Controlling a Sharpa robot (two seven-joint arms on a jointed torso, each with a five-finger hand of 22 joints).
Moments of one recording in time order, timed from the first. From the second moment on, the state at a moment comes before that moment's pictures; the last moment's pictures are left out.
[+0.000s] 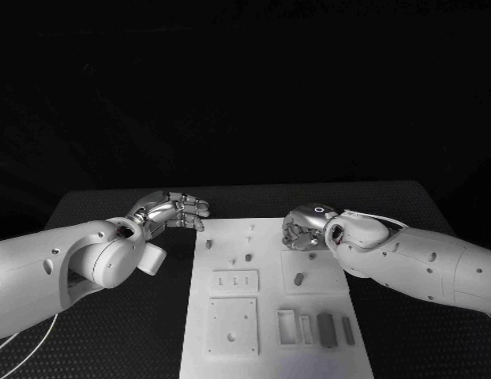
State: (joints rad) left arm 1.31 -0.87 -0.15 1.48 -0.17 -0.25 0.21; left_hand 1.08 -0.03 0.51 -0.29 0.09 0.76 0.20 0.45 0.34 1.06 0.15 0.18 0.12 1.06 0.06 0.41 0.75 0.04 0.99 -0.01 0.23 0.85; right arm 1.24 -0.62 -0.17 1.16 -1.63 -0.29 -0.06; right_hand 1.06 -0.12 0.65 -0.26 0.07 0.96 0.09 0.31 0.51 1.22 0.01 0.99 1.24 1.33 -0.10 1.39 1.09 0.21 1.20 -0.06 0.99 1.31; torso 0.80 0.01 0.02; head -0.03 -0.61
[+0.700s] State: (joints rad) left arm 1.32 -0.87 -0.15 1.48 -0.17 -0.25 0.21; left_hand 1.08 -0.03 0.51 -0.29 0.09 0.76 0.20 0.45 0.34 1.06 0.15 0.17 0.12 1.06 0.06 0.41 0.76 0.04 0.99 -0.01 0.23 0.85; right arm 1.24 -0.63 -0.17 1.22 -1.67 -0.34 -0.13; right_hand 1.04 -0.11 0.65 -0.23 0.07 0.98 0.09 0.32 0.53 1.23 0.00 0.99 1.23 1.34 -0.11 1.40 1.10 0.21 1.21 -0.06 1.00 1.31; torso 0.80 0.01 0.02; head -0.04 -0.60
